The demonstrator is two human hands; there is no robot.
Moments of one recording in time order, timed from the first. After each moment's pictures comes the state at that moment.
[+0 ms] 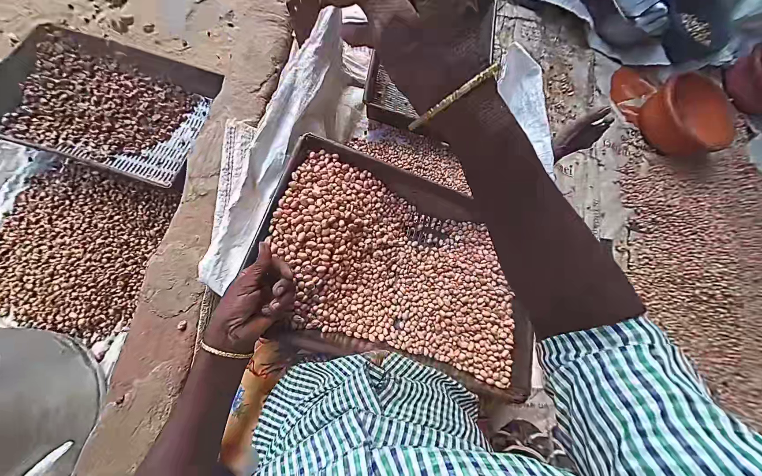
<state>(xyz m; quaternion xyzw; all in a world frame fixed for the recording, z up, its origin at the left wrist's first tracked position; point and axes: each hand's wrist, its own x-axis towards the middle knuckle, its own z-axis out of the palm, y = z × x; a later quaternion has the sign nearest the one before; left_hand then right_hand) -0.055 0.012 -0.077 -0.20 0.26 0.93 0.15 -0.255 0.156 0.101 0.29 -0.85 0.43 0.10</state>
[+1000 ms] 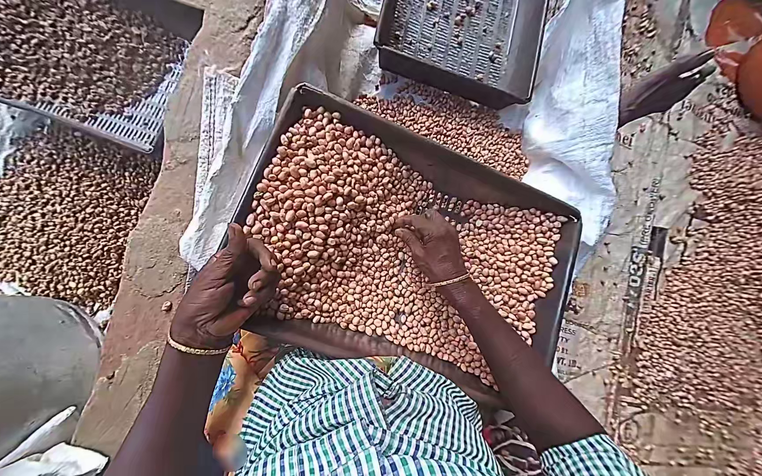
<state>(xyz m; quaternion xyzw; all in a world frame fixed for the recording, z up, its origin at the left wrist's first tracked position) -0.050 0.009 -0.080 -0.12 0.32 0.93 0.14 -0.156 0.288 -0.094 0.17 -0.93 0.31 -0.05</state>
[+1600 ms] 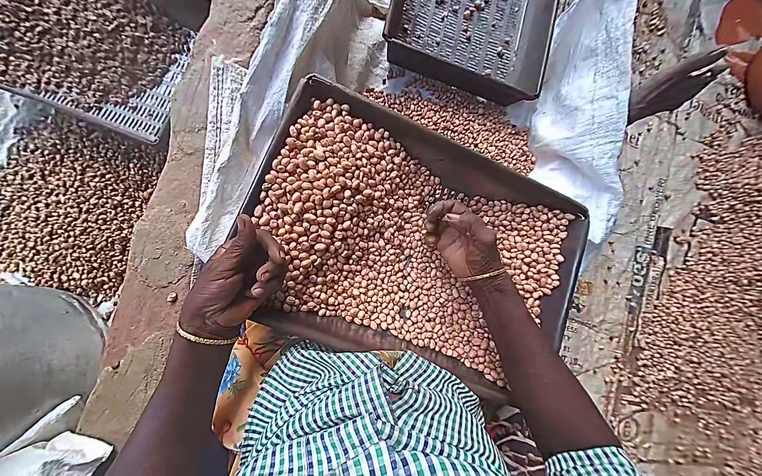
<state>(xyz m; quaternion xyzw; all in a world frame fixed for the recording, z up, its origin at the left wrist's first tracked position) -0.050 0.009 -0.081 -0.10 0.35 0.92 0.13 -0.163 0.316 -0.099 0.01 -0.63 0.75 -0.20</state>
